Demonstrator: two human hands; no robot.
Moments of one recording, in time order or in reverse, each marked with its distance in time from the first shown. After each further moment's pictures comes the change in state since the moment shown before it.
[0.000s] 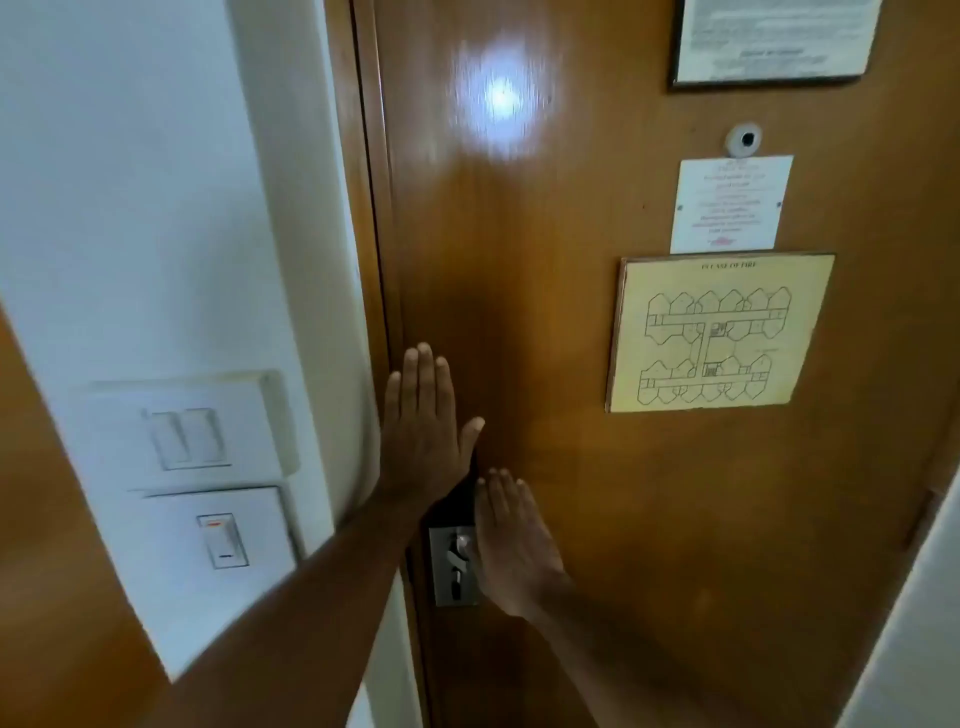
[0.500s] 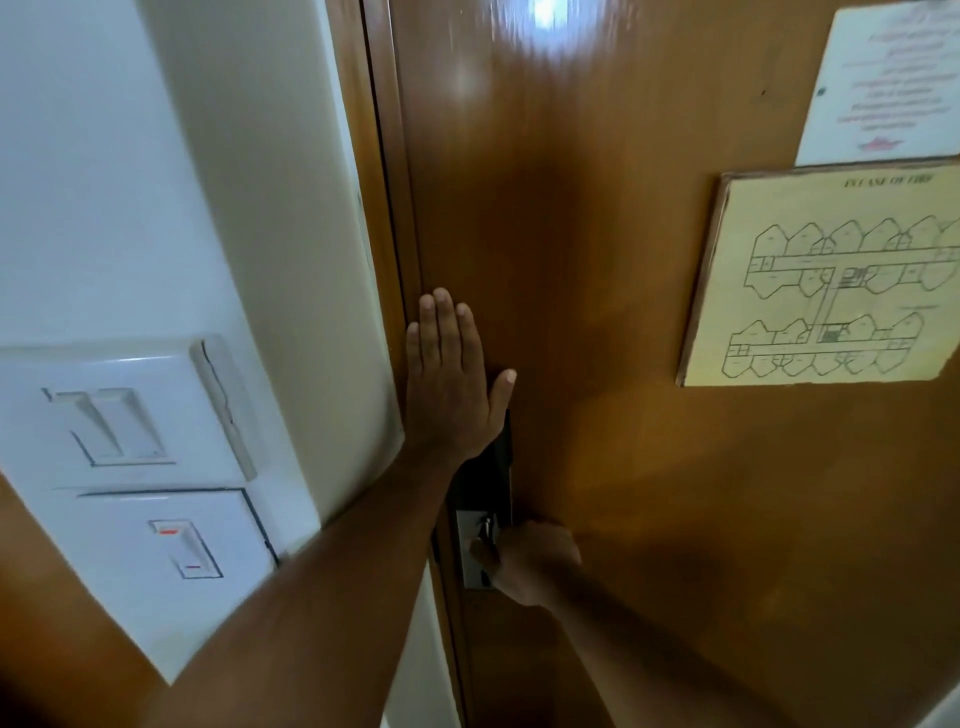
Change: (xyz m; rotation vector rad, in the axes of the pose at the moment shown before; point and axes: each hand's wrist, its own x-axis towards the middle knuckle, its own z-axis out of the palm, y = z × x) left_hand 0.029 -0.012 0.062 0.001 0.069 -0.048; right_hand 0.033 0.000 0.068 0.251 -0.398 0.107
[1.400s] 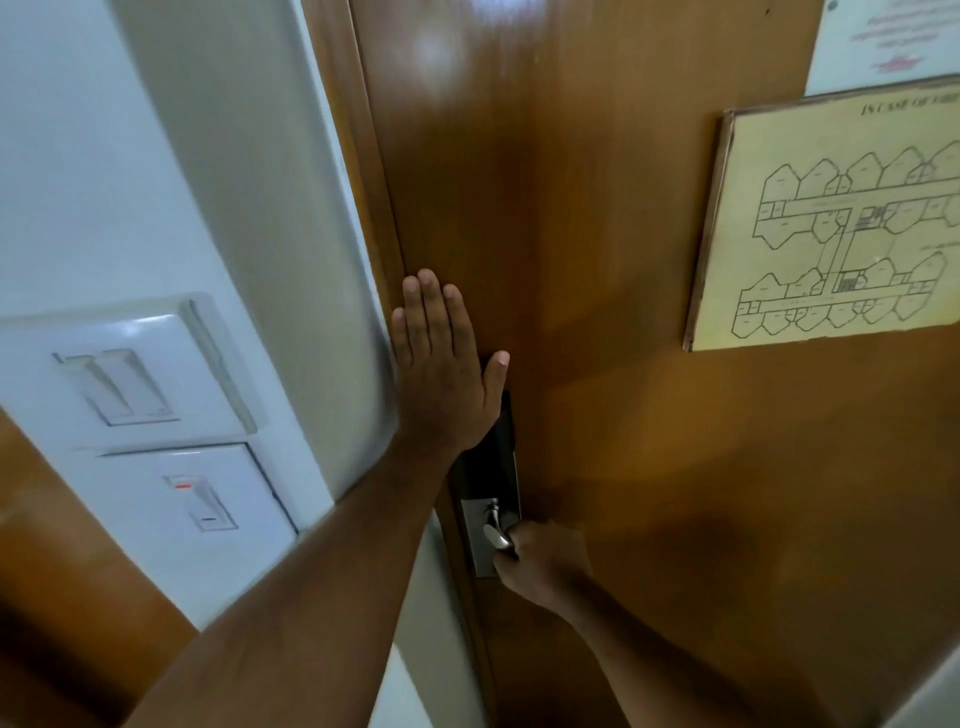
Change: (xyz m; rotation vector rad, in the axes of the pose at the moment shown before) left_hand -0.024 0.008 -0.028 0.079 0.047 0.001; right_hand -0.030 0.006 0.050 0.283 0.223 -0.066
